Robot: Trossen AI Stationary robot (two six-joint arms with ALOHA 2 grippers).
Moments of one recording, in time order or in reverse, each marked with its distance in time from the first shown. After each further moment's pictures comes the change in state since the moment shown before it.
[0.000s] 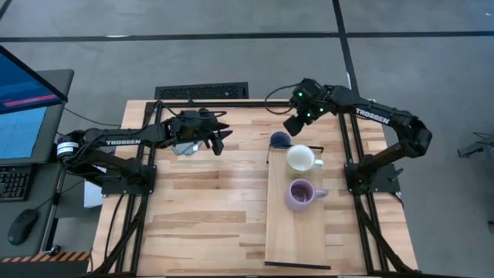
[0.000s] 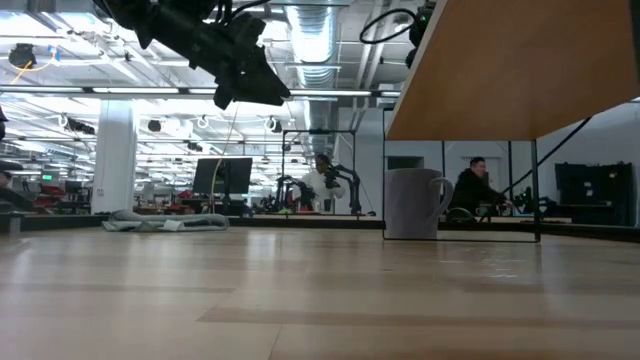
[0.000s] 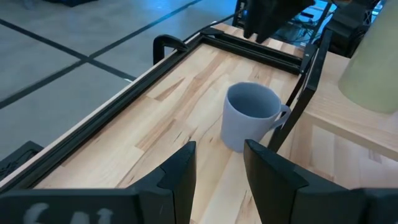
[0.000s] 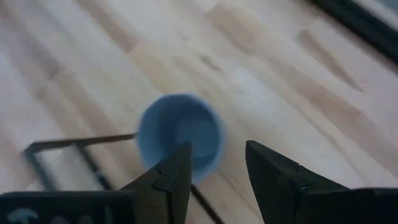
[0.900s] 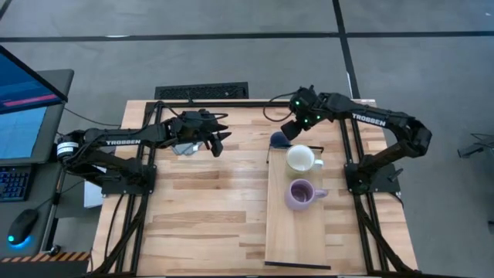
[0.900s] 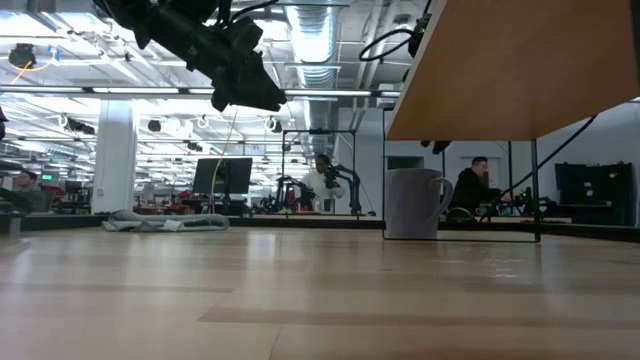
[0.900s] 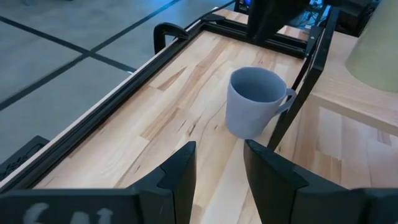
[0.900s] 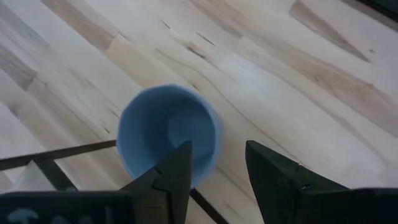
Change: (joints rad) left arm 0.000 0.000 0.000 -0.048 -0.001 0.036; right arm 0.051 -0.001 -0.108 0.085 0.073 0.144
